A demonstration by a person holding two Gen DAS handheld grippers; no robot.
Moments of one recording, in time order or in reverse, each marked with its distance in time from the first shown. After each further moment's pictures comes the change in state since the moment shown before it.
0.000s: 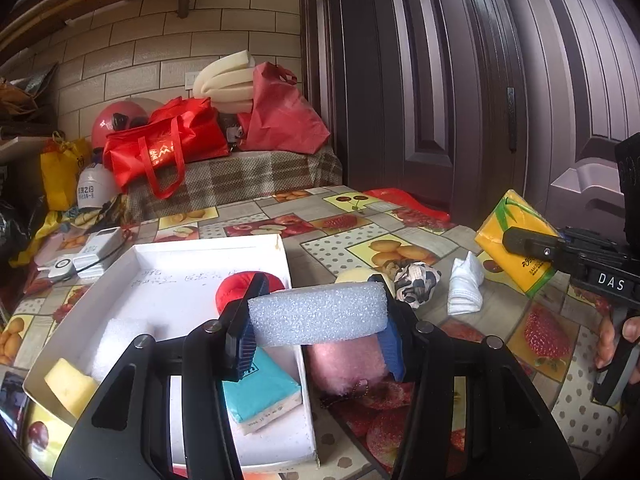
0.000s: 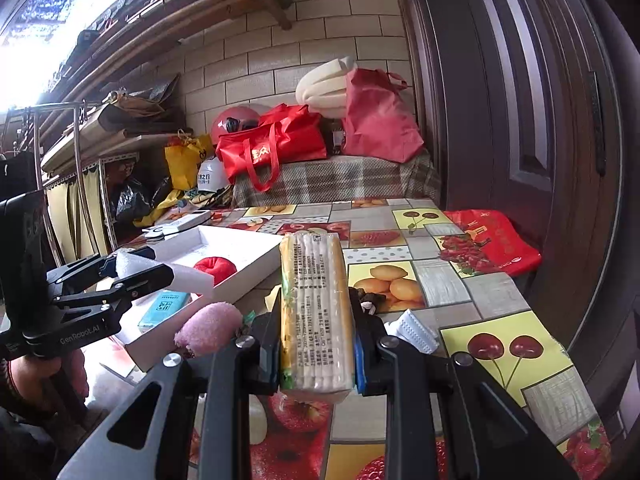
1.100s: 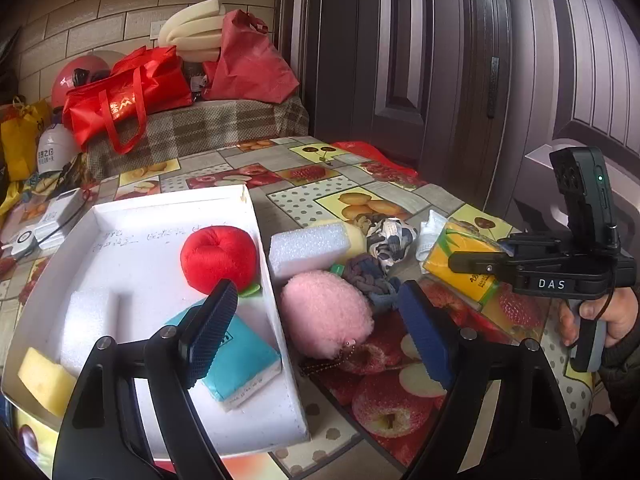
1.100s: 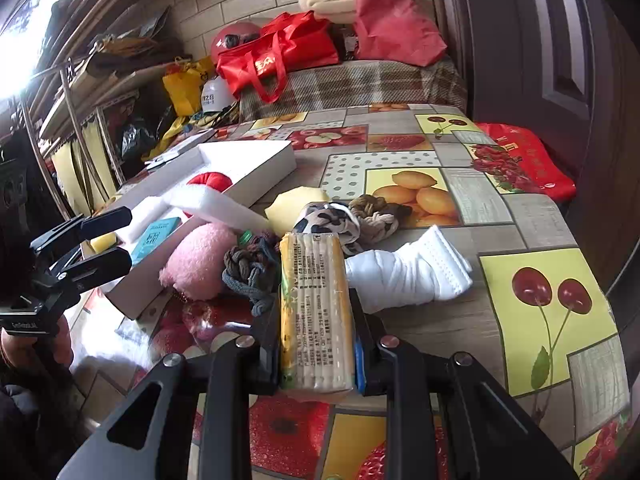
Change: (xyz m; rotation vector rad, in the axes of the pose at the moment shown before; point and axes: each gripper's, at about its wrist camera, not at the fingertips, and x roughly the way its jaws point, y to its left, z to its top) left arm 0.026 0.000 0.002 0.005 0.200 -0.142; right arm 0.049 -0.014 -0.019 0.058 0.338 0.074
